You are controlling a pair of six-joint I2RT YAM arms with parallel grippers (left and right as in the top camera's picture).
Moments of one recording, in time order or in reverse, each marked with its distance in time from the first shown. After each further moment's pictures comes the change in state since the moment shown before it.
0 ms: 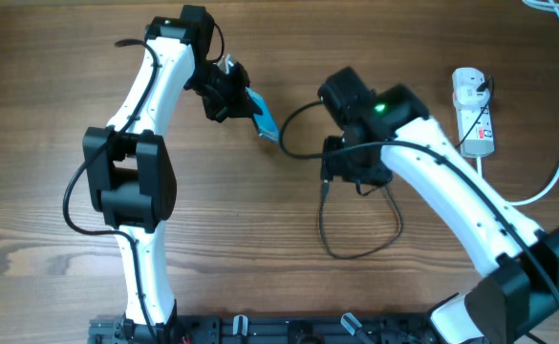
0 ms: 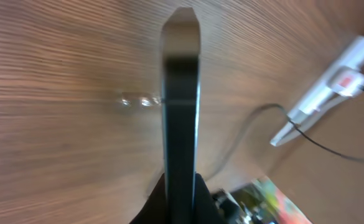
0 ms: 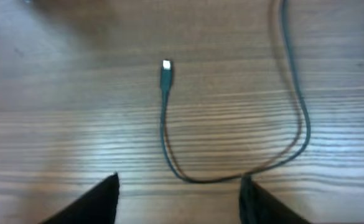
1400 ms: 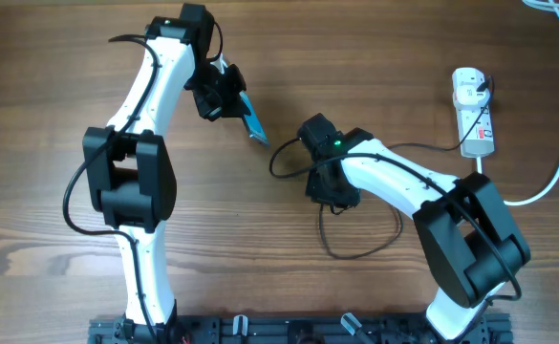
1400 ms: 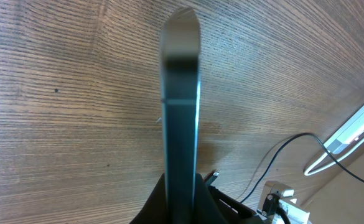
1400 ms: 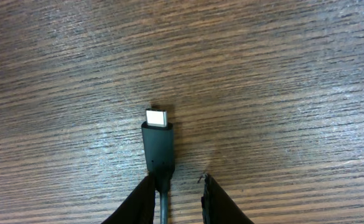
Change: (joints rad) left arm 0.000 0.000 0.000 0.026 -0.147 0.000; right arm 0.047 0.206 -0.299 0.454 -0.006 0.168
